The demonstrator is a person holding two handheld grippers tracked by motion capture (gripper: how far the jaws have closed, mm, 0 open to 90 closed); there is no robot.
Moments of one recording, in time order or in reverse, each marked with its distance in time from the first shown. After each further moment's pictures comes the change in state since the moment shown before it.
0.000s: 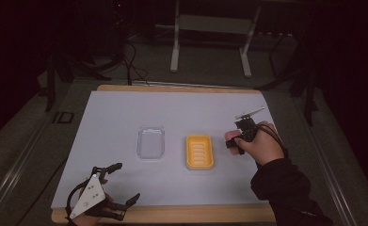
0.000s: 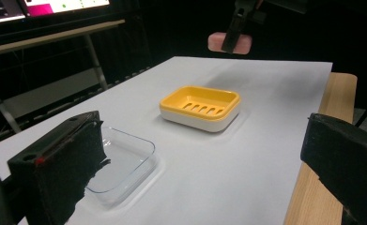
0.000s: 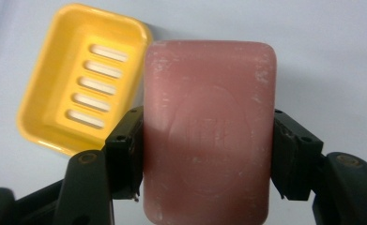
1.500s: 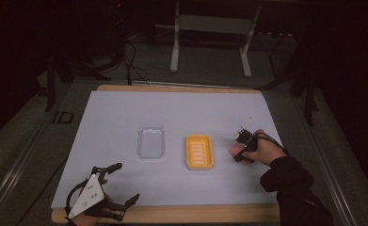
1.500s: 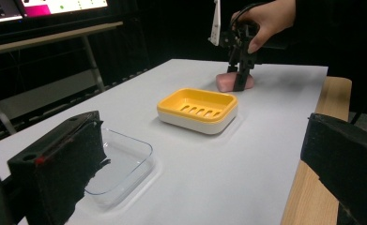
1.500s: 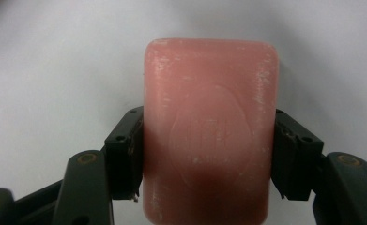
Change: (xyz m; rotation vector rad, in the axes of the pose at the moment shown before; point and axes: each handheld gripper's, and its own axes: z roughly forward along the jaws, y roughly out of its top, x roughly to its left) left arm 0.001 0.000 -0.001 -0.013 -0.010 -0.014; right arm -0.056 -0.018 0.080 0.197 0.028 -0.396
